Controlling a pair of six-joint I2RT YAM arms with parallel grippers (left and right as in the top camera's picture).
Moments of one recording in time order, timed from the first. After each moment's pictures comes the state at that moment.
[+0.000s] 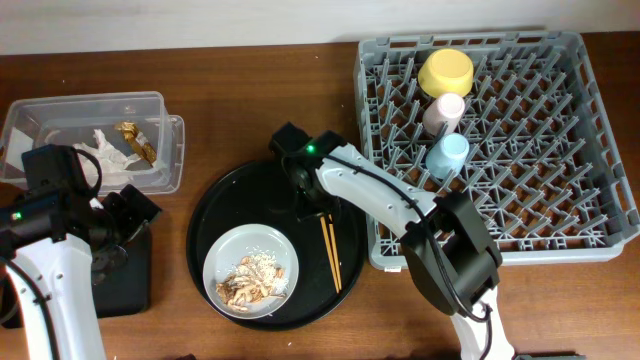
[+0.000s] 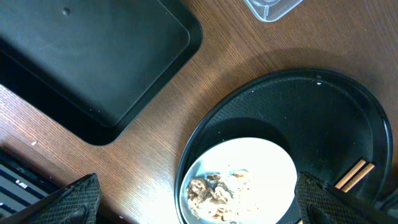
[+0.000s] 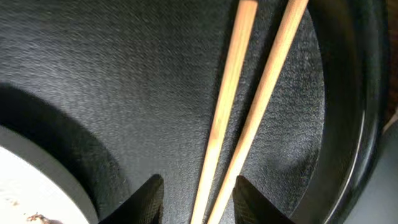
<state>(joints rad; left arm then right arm) 0.35 1.30 1.29 -1.32 0.04 -0.52 0.70 2.16 1.71 -1.07 -0.04 0.39</state>
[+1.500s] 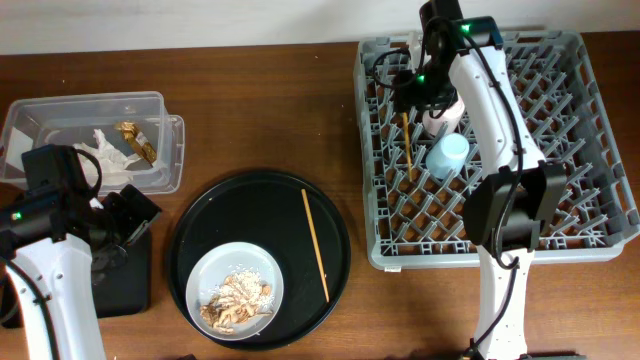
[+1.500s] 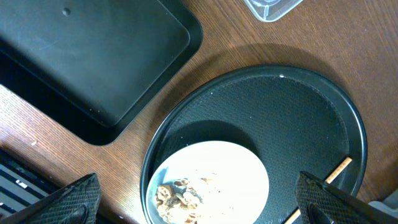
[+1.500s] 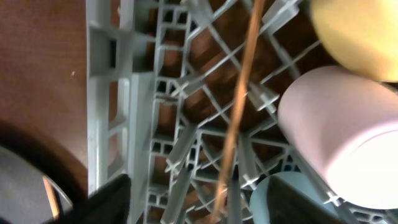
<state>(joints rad) 0.35 1.30 1.29 -1.32 0.04 -0.52 0.13 2.34 2.37 -1.38 -0.16 0.04</state>
